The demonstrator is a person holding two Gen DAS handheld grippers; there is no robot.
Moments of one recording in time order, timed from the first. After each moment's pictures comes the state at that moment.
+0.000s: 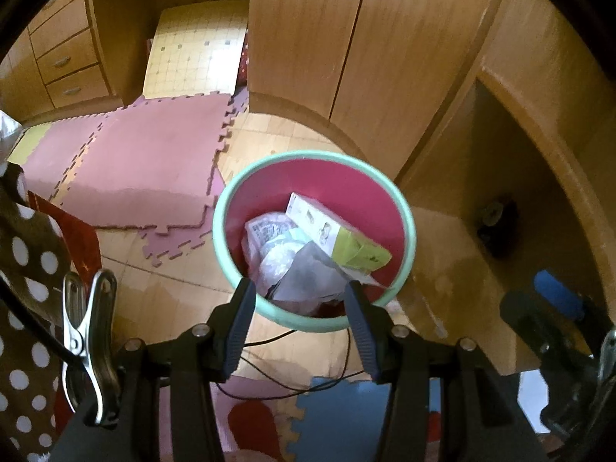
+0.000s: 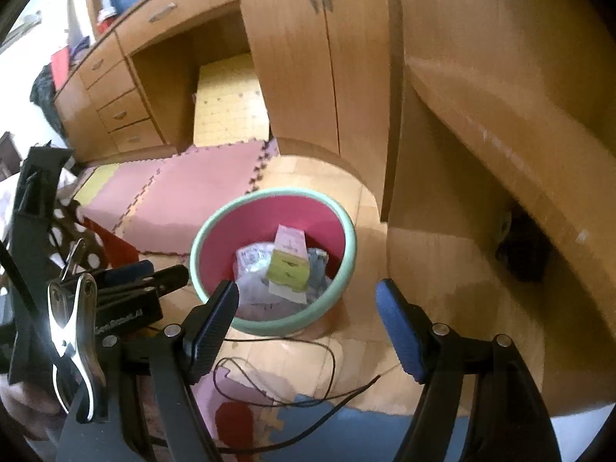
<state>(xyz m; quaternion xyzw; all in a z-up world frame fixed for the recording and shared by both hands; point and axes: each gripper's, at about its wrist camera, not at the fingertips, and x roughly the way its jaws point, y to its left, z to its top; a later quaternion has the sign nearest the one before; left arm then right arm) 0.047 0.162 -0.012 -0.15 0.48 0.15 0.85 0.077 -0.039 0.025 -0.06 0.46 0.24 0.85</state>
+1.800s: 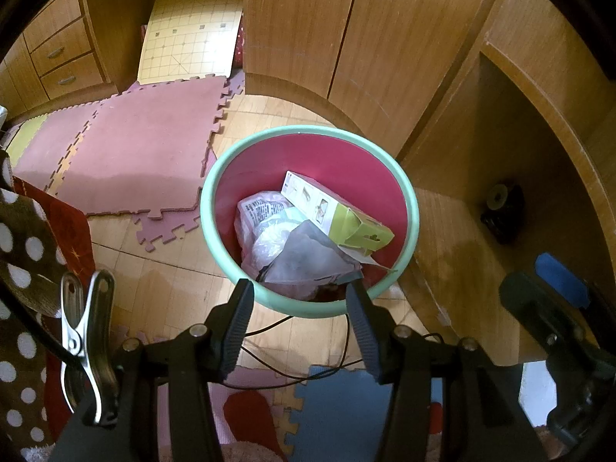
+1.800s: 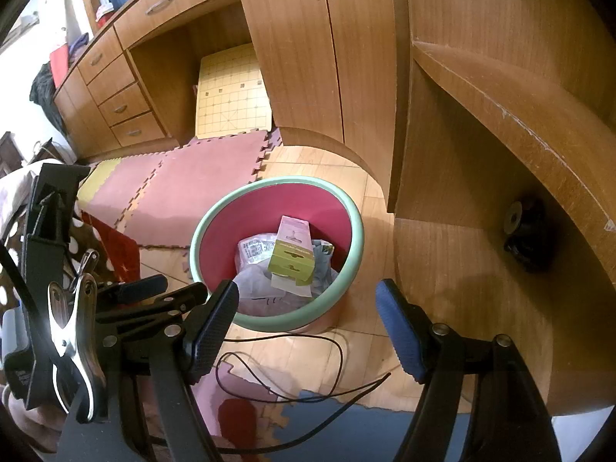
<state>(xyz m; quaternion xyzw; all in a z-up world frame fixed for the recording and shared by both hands) 0.050 0.158 -0.033 -0.15 0.50 0.14 0.84 0.082 -0.035 0.015 -0.06 0.47 0.25 0.85</state>
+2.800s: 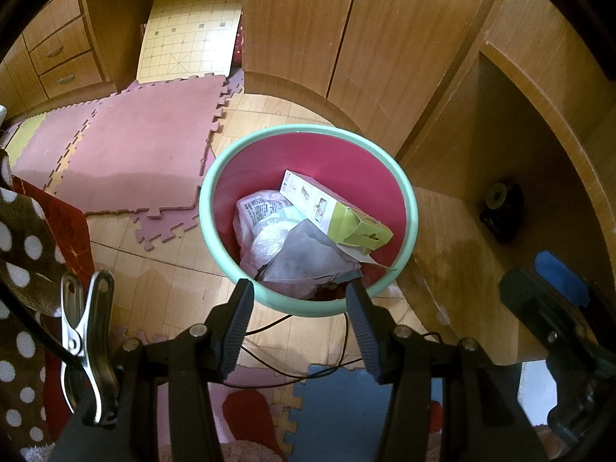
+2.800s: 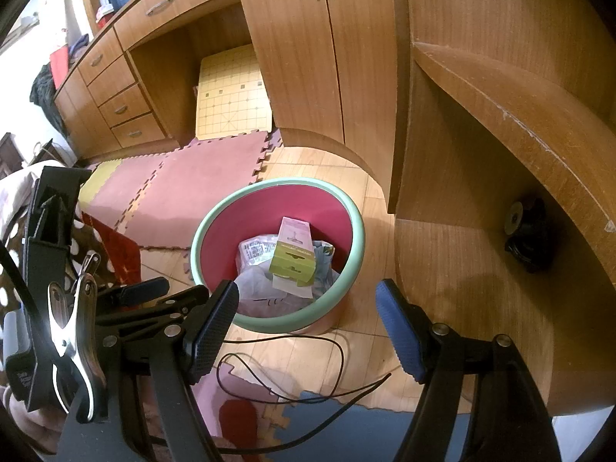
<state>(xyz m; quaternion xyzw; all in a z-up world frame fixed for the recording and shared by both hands) 0.050 0.157 -0.034 -0.15 0.50 0.14 0.84 0.083 -0.036 0.014 -0.06 0.47 0.25 0.85</state>
